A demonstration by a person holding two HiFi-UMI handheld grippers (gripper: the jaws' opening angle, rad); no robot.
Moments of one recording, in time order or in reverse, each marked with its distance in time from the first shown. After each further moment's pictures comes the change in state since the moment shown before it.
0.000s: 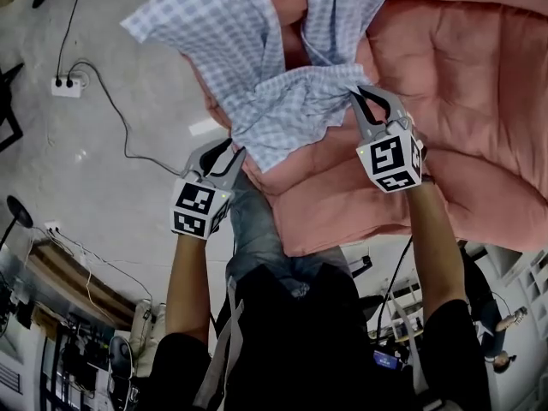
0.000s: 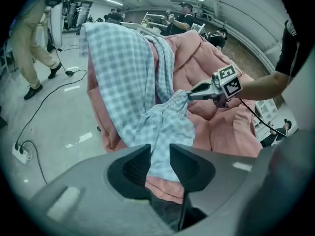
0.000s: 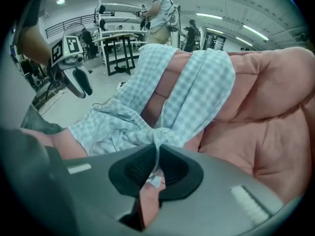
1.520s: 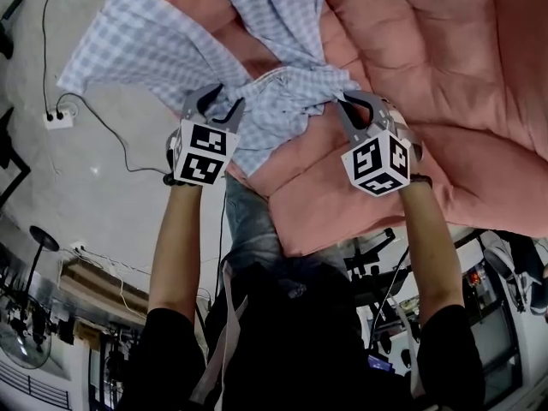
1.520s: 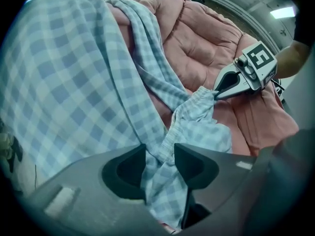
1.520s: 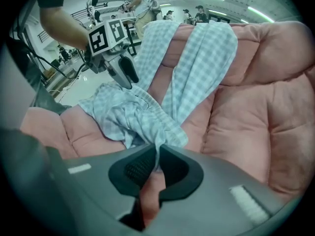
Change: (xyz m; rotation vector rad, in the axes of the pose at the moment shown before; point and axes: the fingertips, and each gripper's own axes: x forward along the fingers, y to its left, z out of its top) left arm 0.125 0.010 0.073 0.352 0.204 0.025; right arm -0.003 0.019 -0.085 0.030 0.156 0.081
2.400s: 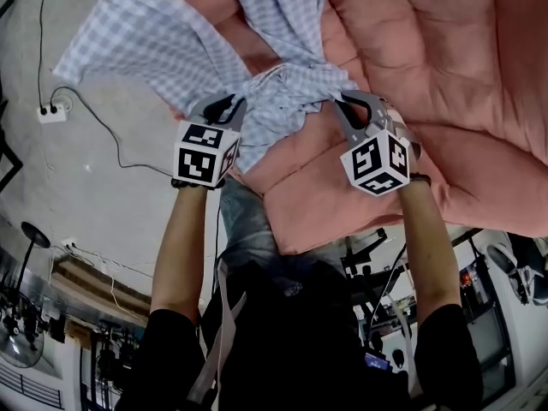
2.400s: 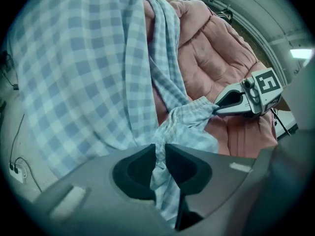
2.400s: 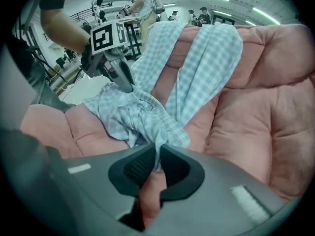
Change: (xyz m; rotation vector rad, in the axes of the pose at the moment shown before) left arm 0.000 -0.034 -0.013 -0.296 -0.022 -0.097; right arm -0.007 0.011 -0.004 -0.037 -0.002 0.032
